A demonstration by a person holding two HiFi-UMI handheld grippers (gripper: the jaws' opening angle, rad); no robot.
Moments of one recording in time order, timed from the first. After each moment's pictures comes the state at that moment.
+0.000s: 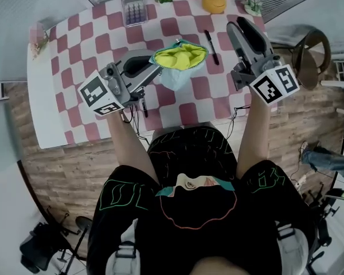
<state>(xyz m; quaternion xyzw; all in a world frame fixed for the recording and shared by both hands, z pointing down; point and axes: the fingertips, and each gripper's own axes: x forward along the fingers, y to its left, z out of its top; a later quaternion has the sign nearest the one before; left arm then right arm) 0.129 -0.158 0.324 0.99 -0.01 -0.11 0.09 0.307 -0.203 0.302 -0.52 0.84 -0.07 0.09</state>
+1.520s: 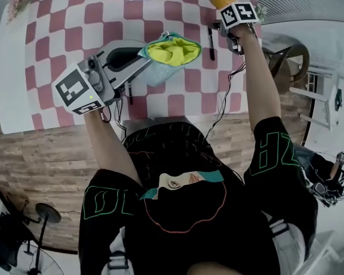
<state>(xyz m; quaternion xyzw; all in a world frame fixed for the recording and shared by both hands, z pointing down) 0.058 -0.161 0.357 0.98 -0.06 -0.12 0.12 0.312 -0.300 0.584 -0.41 0.67 -0.41 -0.46</state>
